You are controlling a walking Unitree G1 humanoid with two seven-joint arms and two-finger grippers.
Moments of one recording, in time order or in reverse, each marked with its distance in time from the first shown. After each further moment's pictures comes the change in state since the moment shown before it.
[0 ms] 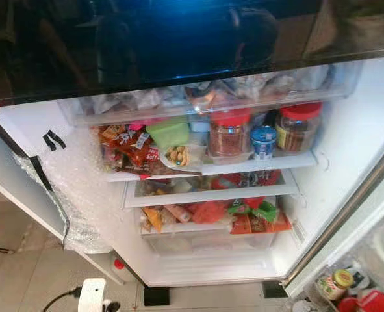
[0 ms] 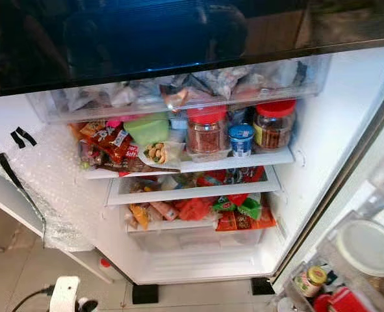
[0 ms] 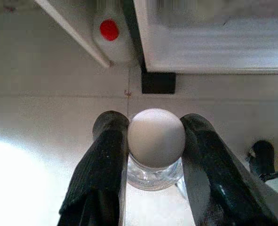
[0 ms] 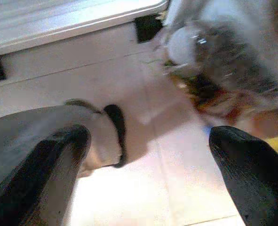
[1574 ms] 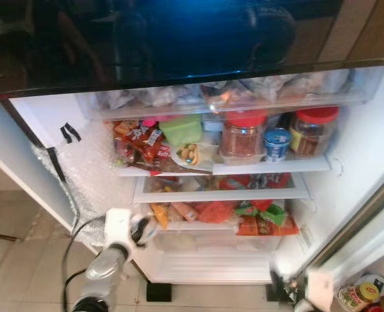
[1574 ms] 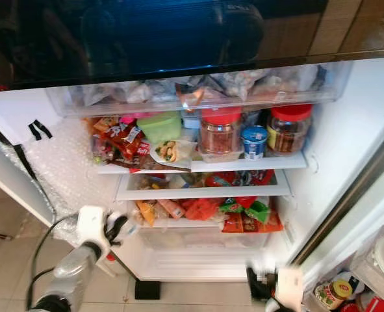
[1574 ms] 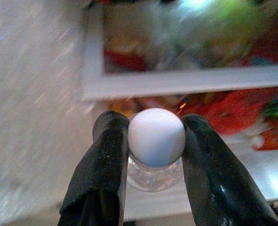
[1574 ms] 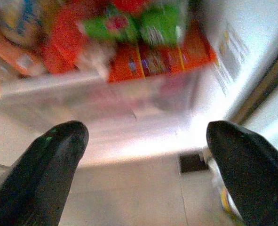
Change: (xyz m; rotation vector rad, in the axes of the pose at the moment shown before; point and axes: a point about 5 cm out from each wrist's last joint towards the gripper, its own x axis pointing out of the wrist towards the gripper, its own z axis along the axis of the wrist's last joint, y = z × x) left arm 0.006 -0.063 0.144 0.042 -0.594 -0.216; right arm -0.010 0.026 0.074 0.003 -0.526 0.206
